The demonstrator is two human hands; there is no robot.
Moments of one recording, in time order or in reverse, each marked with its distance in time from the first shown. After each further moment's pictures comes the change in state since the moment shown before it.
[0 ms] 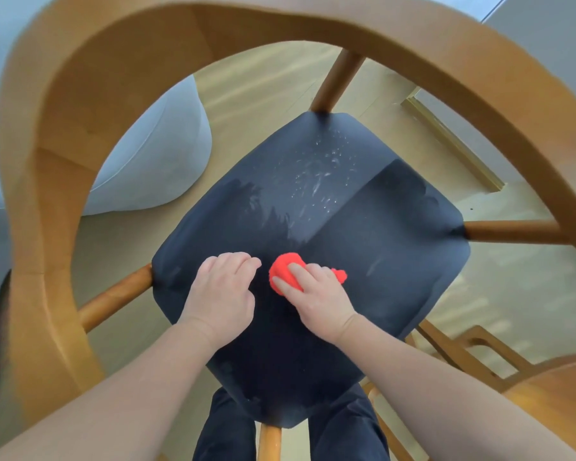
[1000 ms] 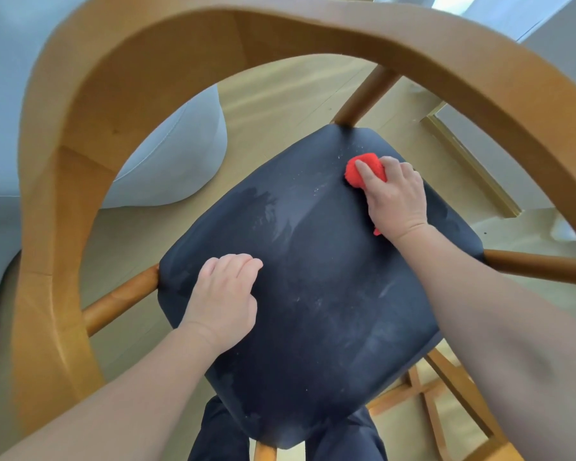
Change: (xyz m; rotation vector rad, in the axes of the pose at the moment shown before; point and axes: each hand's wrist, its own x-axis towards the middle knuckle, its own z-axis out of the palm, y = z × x) left_hand 0.006 -0.011 0.000 0.001 0.027 -0.093; right_hand 0.097 0.163 -0.056 -0.347 0.239 0.273
